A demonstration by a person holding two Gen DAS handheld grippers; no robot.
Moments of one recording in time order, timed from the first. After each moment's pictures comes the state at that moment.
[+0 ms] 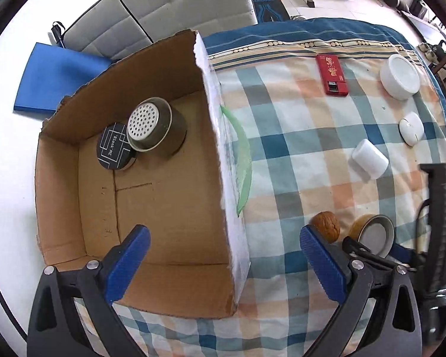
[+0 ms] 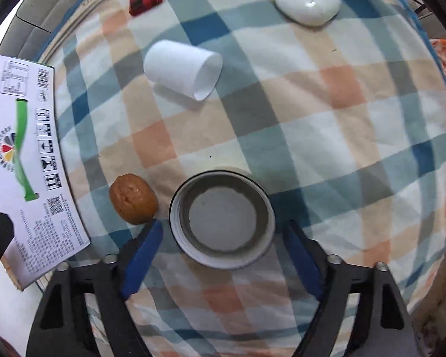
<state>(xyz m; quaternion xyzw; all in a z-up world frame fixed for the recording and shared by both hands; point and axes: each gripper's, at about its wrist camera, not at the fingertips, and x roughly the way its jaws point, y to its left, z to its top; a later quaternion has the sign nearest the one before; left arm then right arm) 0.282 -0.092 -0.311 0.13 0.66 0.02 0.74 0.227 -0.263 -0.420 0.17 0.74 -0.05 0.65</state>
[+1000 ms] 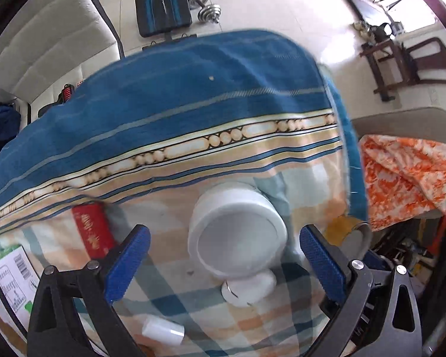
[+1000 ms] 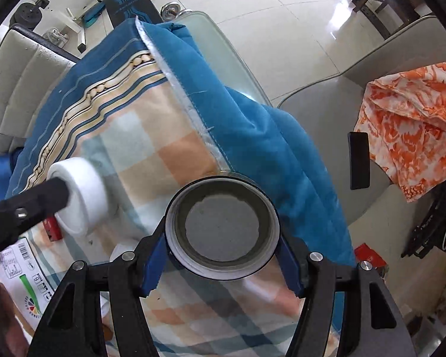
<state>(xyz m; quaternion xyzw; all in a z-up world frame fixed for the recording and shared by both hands) 0.473 -0.332 -0.382 0.05 0.74 -0.16 0.65 0.367 -0.507 -0.392 0.20 0.70 -0.13 0.67</state>
